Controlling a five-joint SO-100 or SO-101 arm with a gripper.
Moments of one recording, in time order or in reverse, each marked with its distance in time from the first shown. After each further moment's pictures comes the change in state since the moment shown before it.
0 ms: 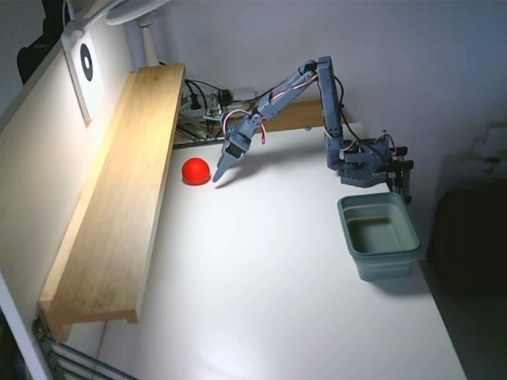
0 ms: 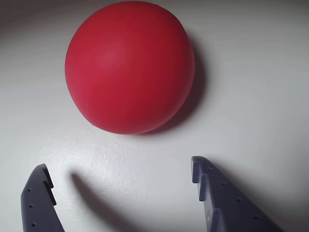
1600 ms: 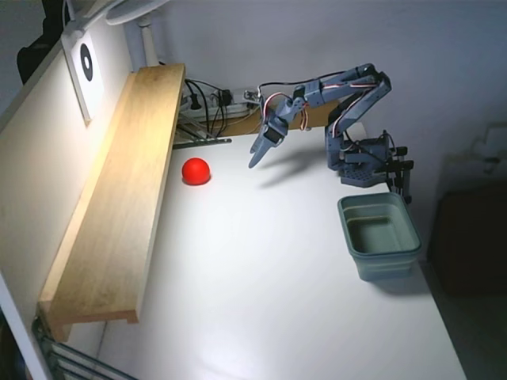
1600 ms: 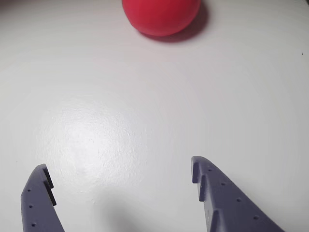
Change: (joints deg) arm -2.5 54.8 32.8 19.6 0.0
